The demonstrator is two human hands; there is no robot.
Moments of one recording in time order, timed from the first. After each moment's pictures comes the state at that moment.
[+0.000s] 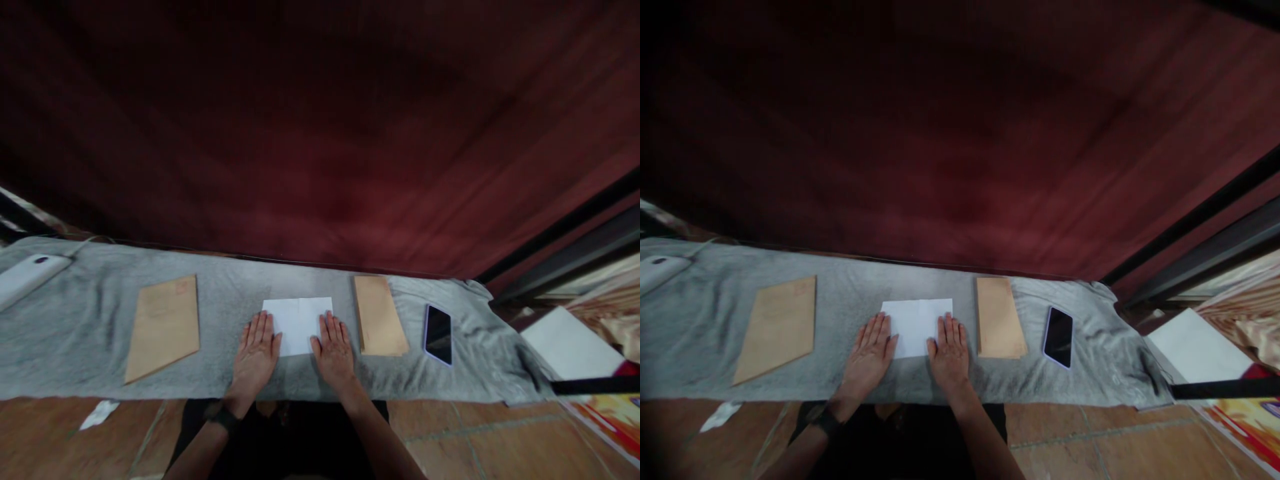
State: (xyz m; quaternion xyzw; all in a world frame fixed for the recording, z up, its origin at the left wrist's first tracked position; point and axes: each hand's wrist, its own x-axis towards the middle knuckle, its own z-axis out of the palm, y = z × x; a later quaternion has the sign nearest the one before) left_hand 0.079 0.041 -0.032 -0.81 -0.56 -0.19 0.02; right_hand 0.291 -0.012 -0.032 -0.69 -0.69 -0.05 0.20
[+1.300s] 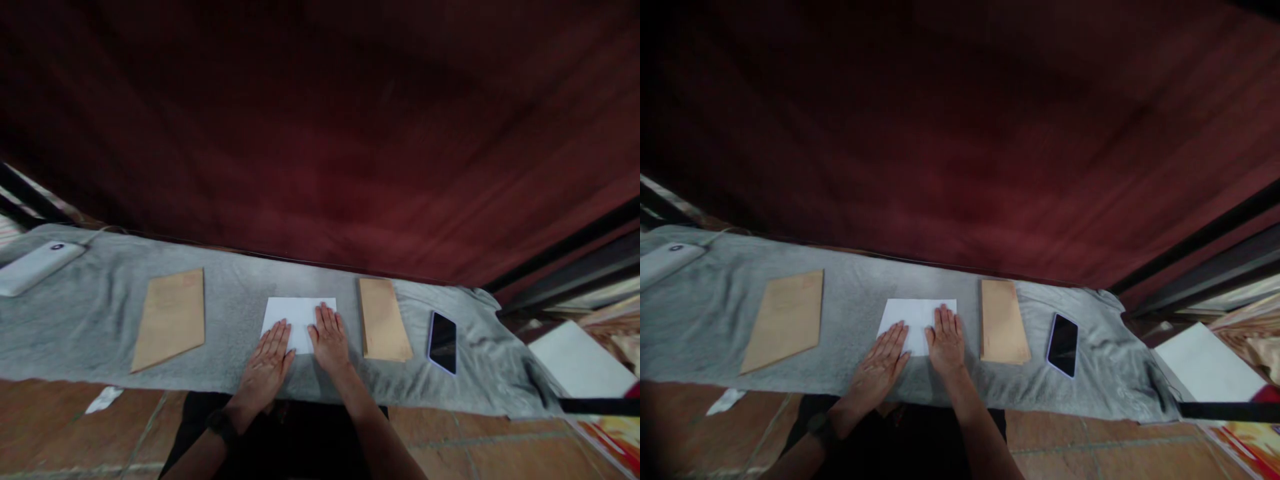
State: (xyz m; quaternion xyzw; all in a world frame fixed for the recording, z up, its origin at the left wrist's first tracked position) left_hand 0.083 0.010 -0.033 -0.86 -0.48 -0.18 0.03; right_hand 0.285 0.020 -0.035 -0.66 -0.72 -0.04 0.20
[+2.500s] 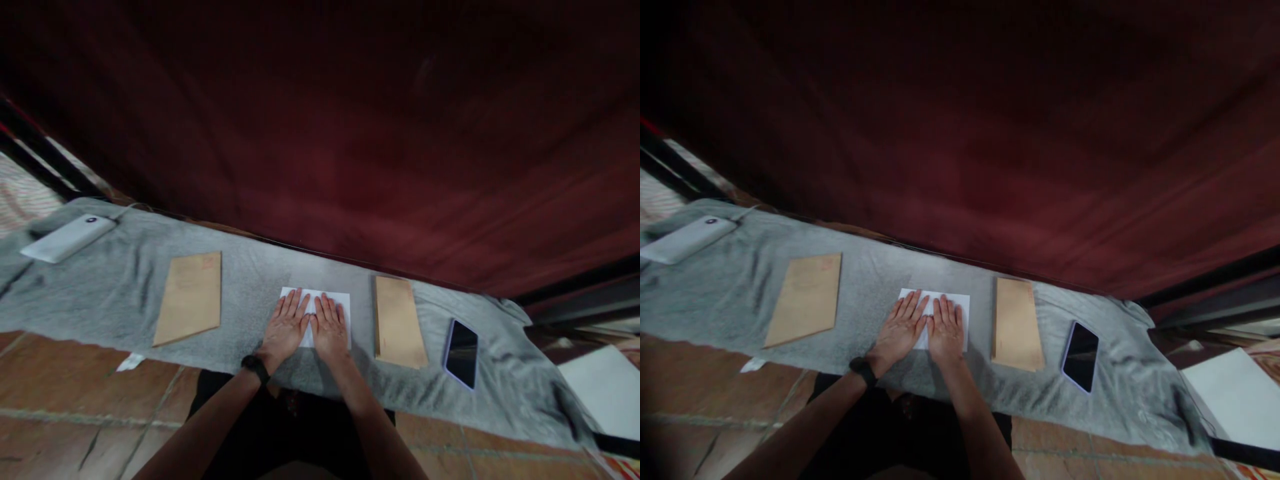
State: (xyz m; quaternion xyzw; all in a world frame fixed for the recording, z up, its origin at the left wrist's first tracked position) left_hand 0.106 0.064 -0.022 -0.84 -0.53 -0.15 -0.01; right_hand 0.257 0.039 -0.033 -0.65 -0.74 0.00 0.19
